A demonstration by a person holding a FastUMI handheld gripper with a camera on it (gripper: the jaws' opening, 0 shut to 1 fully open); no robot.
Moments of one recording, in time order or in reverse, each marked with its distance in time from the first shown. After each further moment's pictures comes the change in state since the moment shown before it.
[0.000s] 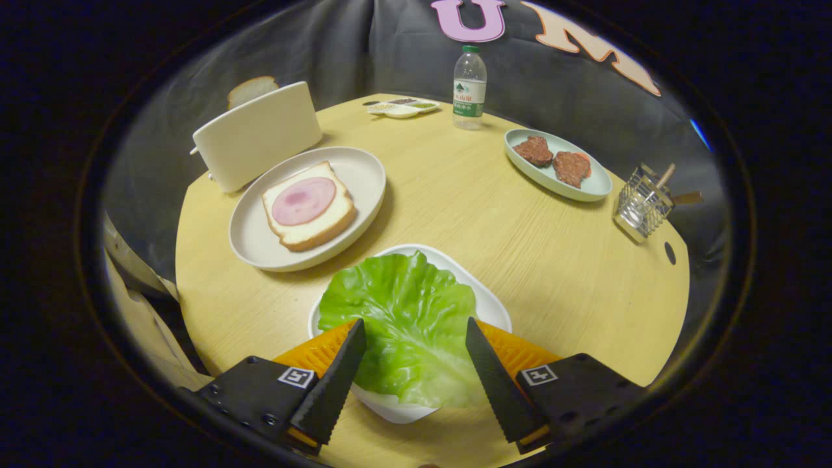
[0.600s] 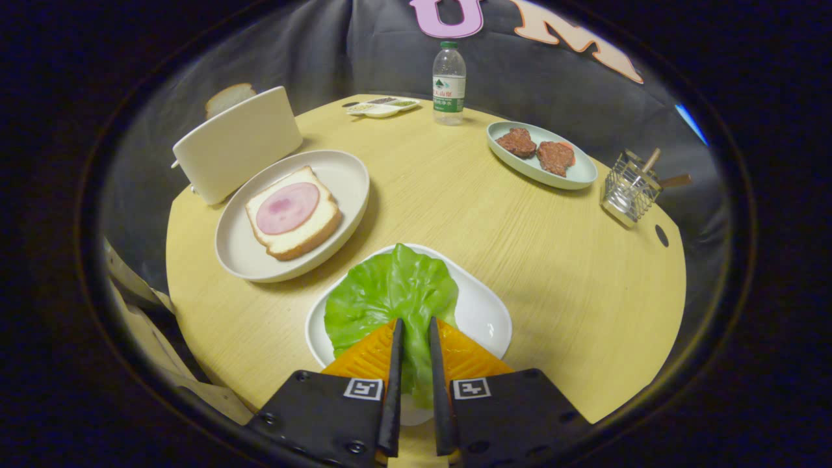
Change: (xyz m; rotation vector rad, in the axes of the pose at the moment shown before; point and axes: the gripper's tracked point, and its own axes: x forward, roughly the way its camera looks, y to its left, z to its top) arm -0.001 -0.005 0.003 0.081 -0.002 -0.069
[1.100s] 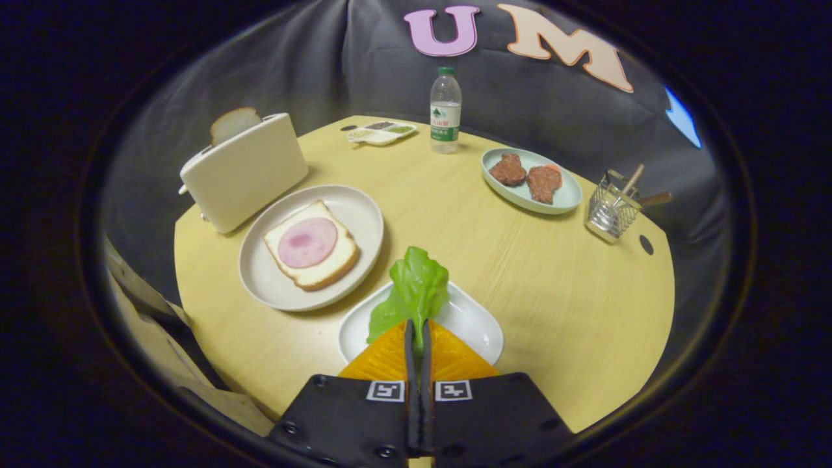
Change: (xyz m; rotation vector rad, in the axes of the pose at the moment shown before) arm -0.042 0.020 0.041 0.024 -0.088 -0.027
